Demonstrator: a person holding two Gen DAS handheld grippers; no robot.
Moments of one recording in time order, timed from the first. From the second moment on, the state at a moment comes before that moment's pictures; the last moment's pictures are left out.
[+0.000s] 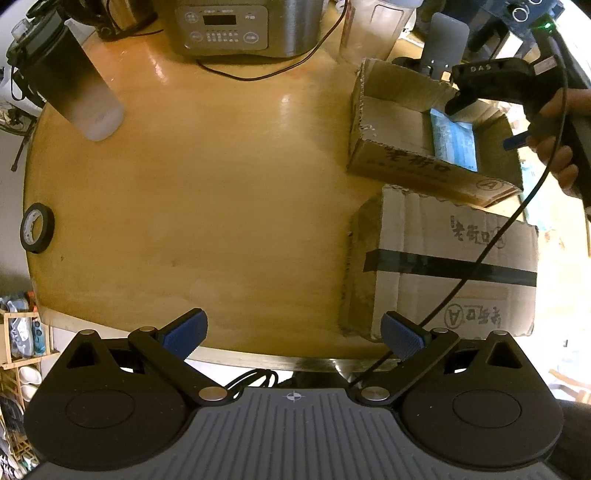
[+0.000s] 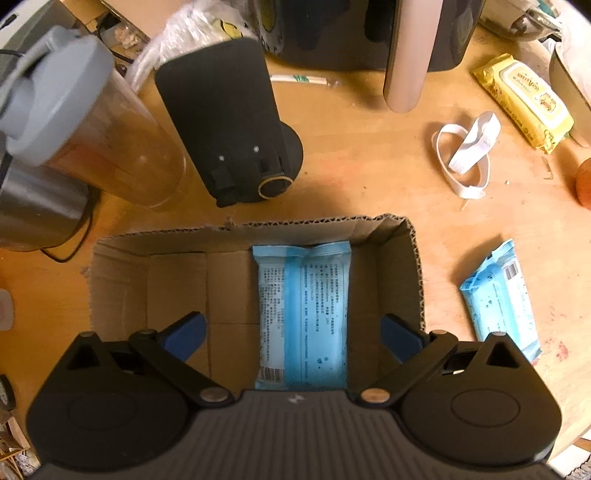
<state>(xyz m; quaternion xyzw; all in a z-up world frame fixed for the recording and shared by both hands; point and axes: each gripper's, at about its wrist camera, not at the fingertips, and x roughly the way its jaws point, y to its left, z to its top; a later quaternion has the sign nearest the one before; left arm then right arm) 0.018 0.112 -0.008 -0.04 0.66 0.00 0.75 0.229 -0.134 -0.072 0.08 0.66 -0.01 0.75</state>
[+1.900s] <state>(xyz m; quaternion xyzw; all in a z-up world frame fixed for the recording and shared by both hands) 0.011 0.015 -0.001 -0.02 0.67 -0.01 0.74 0.215 -0.248 -0.054 0.07 0.65 -0.01 0.76</state>
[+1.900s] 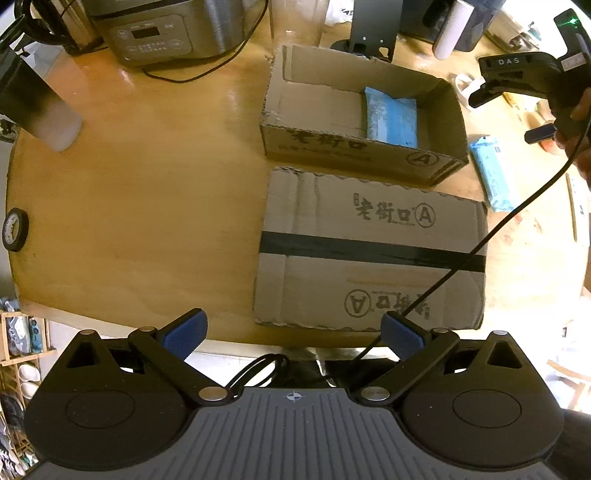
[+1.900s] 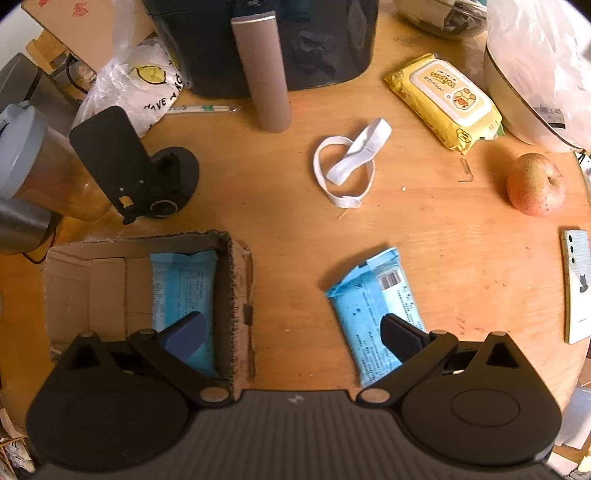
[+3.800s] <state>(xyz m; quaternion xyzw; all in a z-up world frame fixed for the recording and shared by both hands) 0.009 -0.043 -0.004 -0.01 0.68 0.00 0.73 0.216 -0.312 -0.099 -0.02 0.67 0.08 0.74</state>
